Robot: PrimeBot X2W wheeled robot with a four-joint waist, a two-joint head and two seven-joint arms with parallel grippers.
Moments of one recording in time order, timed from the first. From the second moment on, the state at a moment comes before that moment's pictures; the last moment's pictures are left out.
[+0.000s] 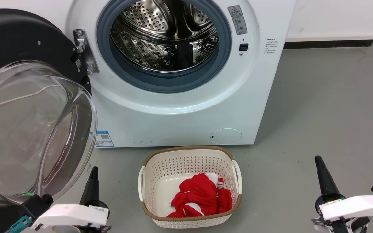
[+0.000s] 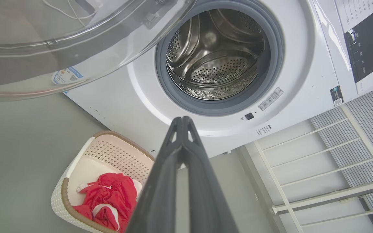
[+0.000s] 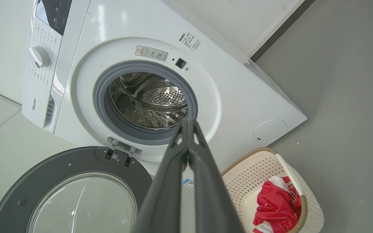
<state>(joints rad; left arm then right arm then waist) -0.01 0.05 0.05 0.16 -0.95 -0.08 -0.04 -0.02 -0.08 -0.01 0.17 1.02 0.13 -0.06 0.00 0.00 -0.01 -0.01</state>
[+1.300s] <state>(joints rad) -0.07 0.05 0.09 0.22 -1.37 -0.11 0.06 -0.06 -0.08 -0.05 0.22 1.41 0.13 0.03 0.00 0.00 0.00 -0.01</state>
